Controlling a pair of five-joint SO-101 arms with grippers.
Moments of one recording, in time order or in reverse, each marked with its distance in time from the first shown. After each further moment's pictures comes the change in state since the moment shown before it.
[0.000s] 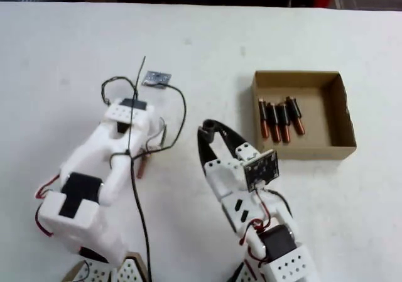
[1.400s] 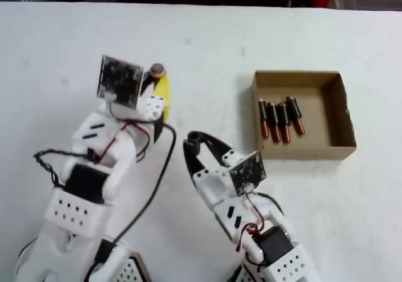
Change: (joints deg) left arm 7.5 -65.3 22.2 -24.5 -3.1; right arm -6.6 0.0 0.0 3.5 -0.2
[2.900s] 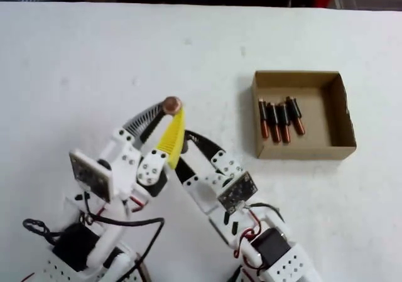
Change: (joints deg) left arm 13.3 -36.0 20.0 -4.1 4.3; right arm -5.6 0.0 0.0 -8.4 9.8
